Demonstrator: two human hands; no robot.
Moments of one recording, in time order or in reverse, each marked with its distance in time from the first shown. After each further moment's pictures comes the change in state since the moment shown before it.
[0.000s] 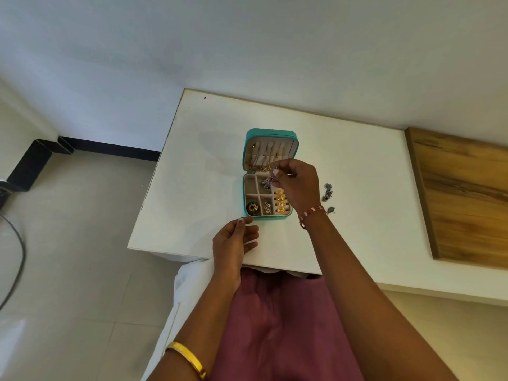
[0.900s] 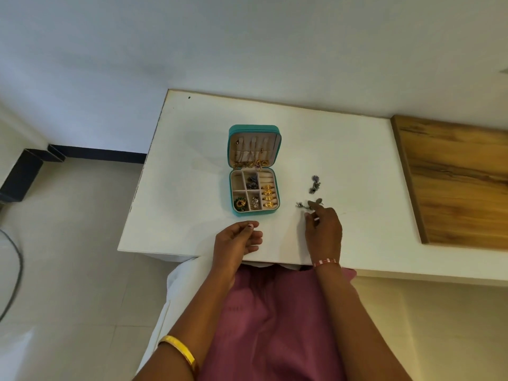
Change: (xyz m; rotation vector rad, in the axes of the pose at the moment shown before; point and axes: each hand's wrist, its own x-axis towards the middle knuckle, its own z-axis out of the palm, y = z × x) left_hand -0.004 -0.009 0.007 0.194 -0.189 -0.028; right_hand -0.058 0.099 -0.052 -0.473 0.264 0.036
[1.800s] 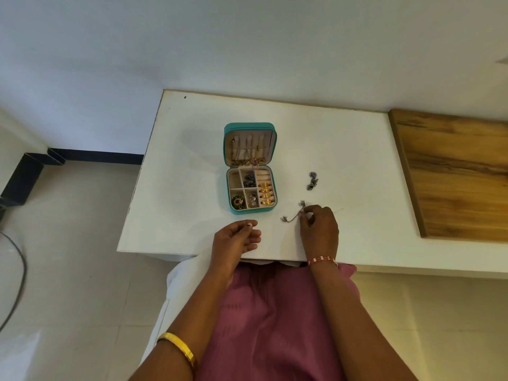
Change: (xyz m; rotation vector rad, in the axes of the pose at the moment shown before) left_hand 0.001 -0.002 0.000 0.020 -0.020 0.005; right_hand -0.004 -0.001 0.000 -0.069 -0.032 0.072
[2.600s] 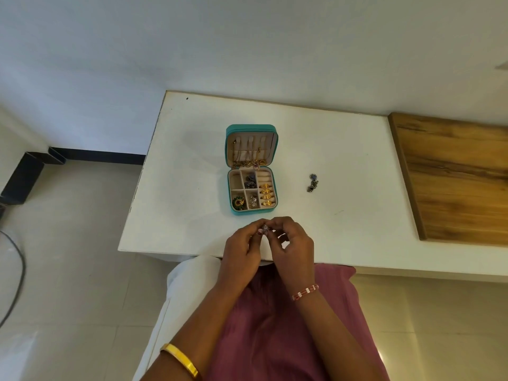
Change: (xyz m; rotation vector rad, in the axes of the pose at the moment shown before) left_hand -0.022 -0.002 0.011 0.558 -0.001 0.468; right_hand -0.062 -0.042 -0.002 0.286 -0.064 -0.298
